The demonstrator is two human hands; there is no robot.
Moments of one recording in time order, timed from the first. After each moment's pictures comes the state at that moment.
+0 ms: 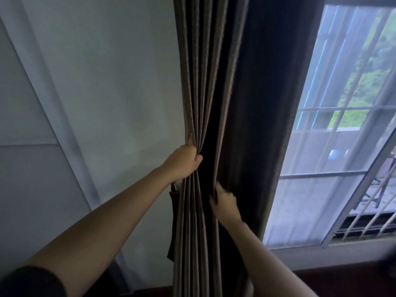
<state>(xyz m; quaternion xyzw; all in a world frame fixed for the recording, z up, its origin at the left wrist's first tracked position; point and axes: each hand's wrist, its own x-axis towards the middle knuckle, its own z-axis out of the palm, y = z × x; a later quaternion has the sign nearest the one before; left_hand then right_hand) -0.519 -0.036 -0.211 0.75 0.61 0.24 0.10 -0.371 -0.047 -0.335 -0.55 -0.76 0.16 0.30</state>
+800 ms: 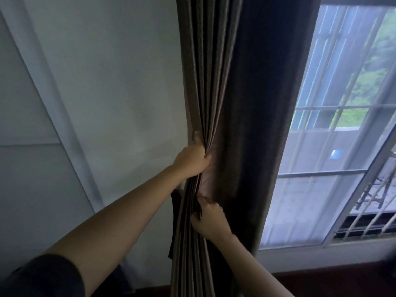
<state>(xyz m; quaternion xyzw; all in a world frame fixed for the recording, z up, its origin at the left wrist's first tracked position) -0.493 -0.035 -0.212 0.74 0.62 0.25 0.10 -0.391 -0.089 -0.342 -0.51 -0.79 0.20 0.28</state>
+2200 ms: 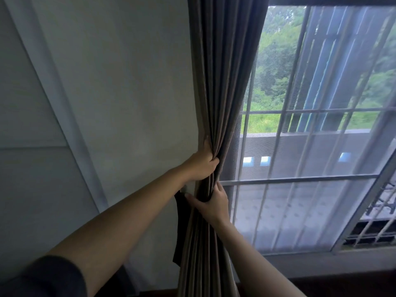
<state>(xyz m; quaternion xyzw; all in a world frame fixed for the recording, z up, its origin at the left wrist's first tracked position) -0.493 -0.018 -0.221 0.75 0.57 0.27 0.20 -0.406 -0.055 -0.330 -0.51 -0.68 0.27 0.45</state>
